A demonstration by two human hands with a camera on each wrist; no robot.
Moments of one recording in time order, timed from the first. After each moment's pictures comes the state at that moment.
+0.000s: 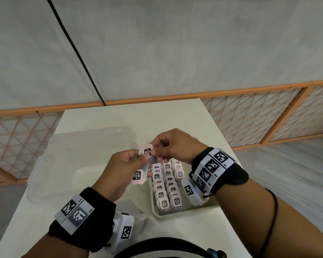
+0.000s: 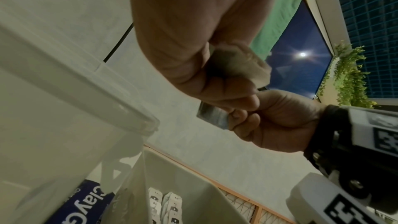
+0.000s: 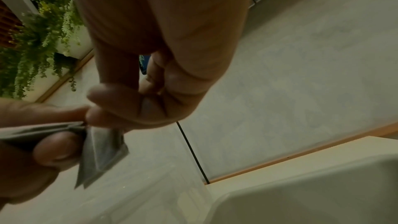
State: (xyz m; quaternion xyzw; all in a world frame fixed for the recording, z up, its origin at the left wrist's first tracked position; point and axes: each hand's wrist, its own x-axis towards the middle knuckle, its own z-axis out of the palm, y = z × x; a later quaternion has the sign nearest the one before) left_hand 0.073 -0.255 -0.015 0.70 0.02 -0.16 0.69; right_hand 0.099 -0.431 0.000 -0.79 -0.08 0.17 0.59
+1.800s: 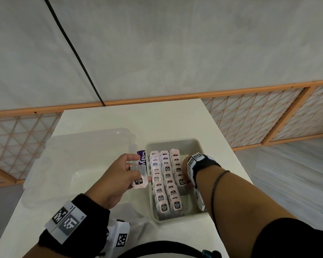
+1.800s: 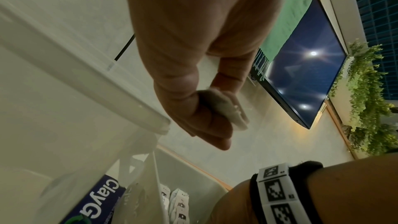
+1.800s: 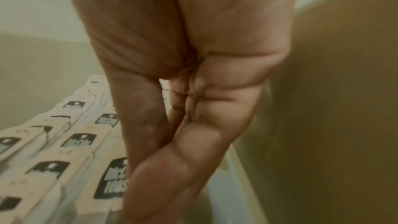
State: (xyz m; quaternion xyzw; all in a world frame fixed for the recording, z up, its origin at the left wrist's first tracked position) left_hand 0.079 -0.246 -0.023 0.72 0.08 -0.25 0.64; right_hand 0.125 -0.470 -0.057 -0.91 0.00 0.41 -0.06
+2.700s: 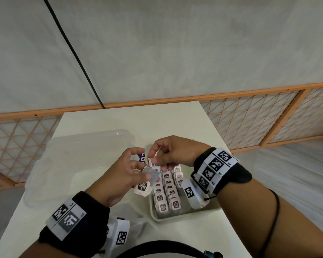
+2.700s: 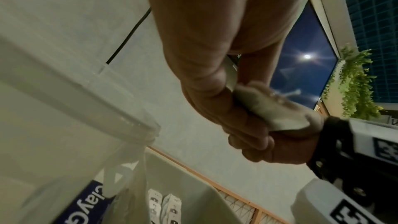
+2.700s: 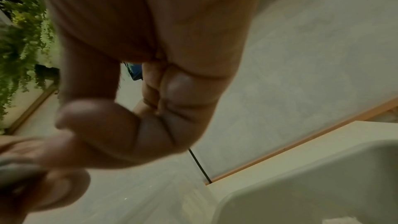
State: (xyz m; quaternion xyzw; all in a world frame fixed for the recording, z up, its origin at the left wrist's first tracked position) left_hand 0.075 -0.246 -0.019 0.70 -0.04 -0.26 0.67; right_hand 0.100 -0.439 0.006 -0.79 -0.10 0.28 0.54
